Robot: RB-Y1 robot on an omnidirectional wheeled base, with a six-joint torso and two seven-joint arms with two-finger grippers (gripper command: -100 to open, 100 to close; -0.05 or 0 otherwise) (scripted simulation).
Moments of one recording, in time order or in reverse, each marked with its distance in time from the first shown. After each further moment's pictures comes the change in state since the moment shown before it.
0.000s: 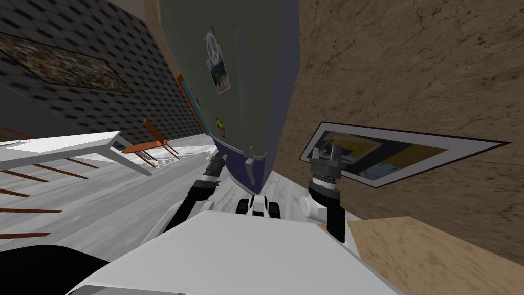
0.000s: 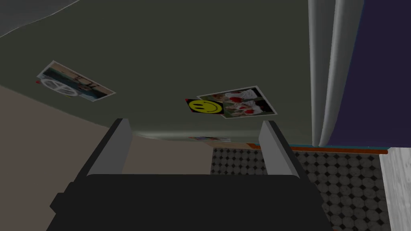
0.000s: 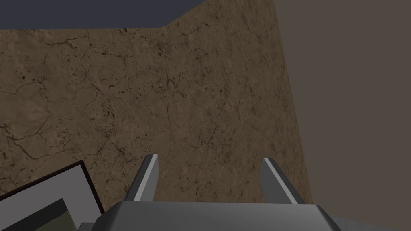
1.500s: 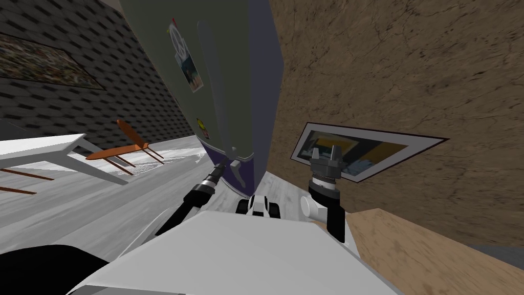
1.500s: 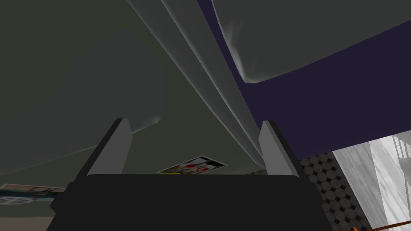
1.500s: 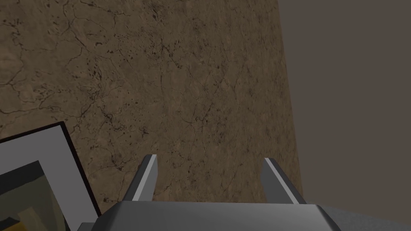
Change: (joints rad) left arm 0.106 0.132 -0.014 -0.048 -0.046 0.306 0.017; right arm 0.000 0.000 0.000 0.000 0.000 0.000 0.000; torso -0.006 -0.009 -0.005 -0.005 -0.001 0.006
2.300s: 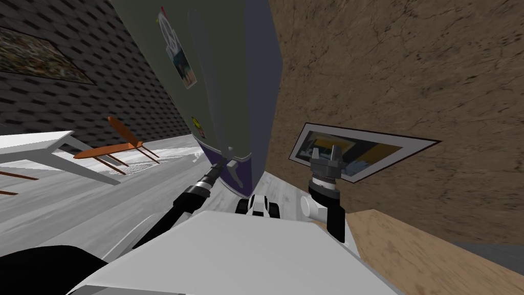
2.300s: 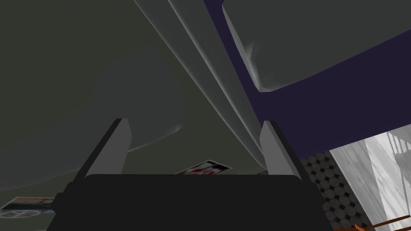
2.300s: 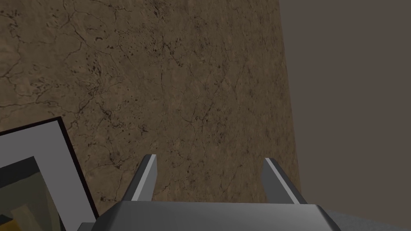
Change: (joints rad) left arm 0.070 0.050 0.005 -0.127 -0.011 0.100 0.009; right arm 0.000 0.000 0.000 0.000 0.000 0.000 0.000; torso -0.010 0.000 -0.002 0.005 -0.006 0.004
